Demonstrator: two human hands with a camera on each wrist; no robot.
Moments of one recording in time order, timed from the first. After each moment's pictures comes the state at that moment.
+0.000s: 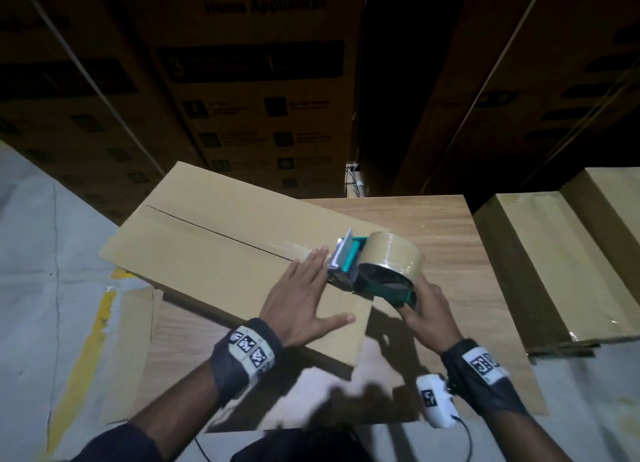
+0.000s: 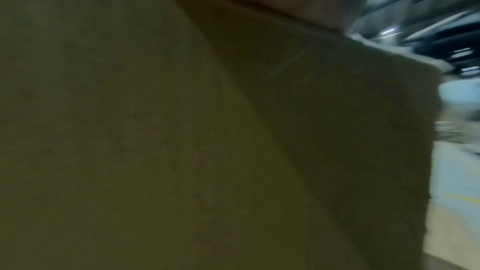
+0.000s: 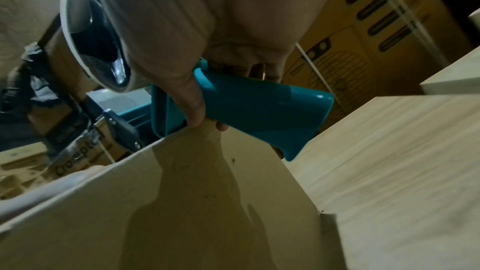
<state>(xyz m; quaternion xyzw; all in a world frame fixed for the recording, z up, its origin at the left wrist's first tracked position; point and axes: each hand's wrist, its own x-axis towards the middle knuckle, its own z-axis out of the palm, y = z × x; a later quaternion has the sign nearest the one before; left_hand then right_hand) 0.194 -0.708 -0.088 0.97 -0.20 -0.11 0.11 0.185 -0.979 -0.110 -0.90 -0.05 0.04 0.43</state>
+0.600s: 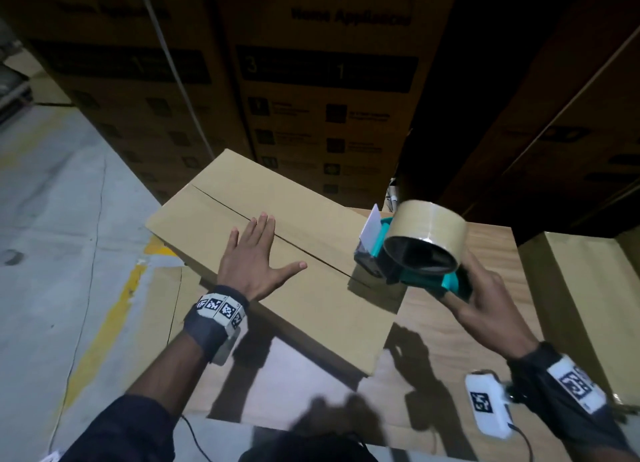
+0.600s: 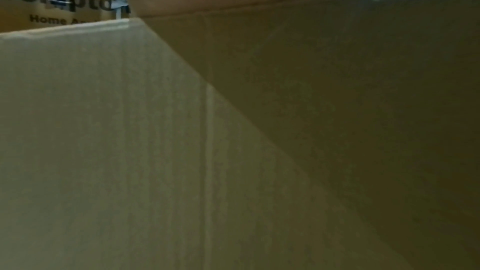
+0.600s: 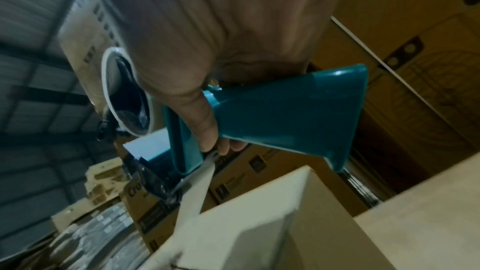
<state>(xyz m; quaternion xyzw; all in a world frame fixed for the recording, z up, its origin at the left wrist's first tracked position) 0.229 -0.560 -0.092 0.99 0.05 -0.07 0.07 0.211 -0.939 0.010 -0.86 -0.20 0.05 0.46</state>
